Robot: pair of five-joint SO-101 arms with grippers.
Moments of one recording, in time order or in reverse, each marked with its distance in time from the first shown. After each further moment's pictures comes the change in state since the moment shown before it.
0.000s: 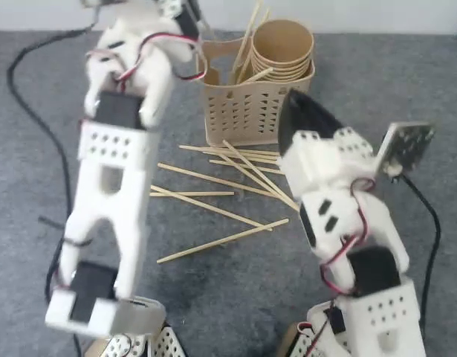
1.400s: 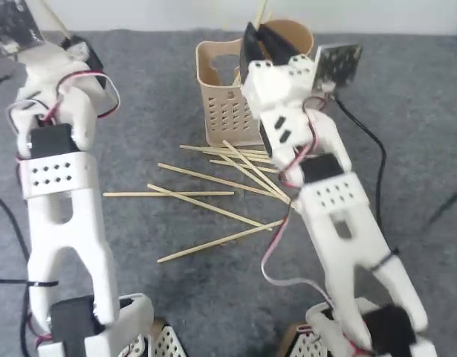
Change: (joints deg) left arm -22.6 -14.2 26.7 0.4 -6.4; right arm -1.8 49.2 -22.2 -36.1 6.0
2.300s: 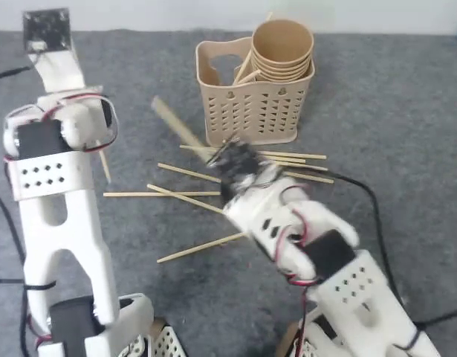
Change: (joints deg) left arm -0.3 0.0 -8.4 36.0 -12.0; right arm -14.9 -36.2 19.5 53.9 30.7
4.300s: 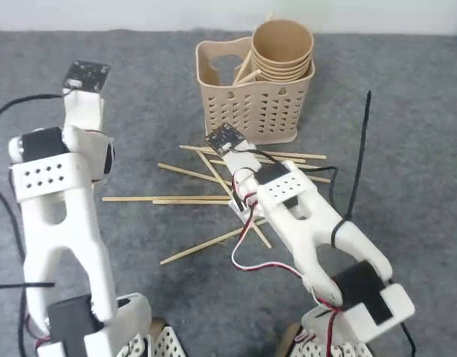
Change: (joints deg) left arm -3.7 0.6 11.2 12.0 -20.0; right arm 5.1 53.2 -13.6 5.3 -3.2
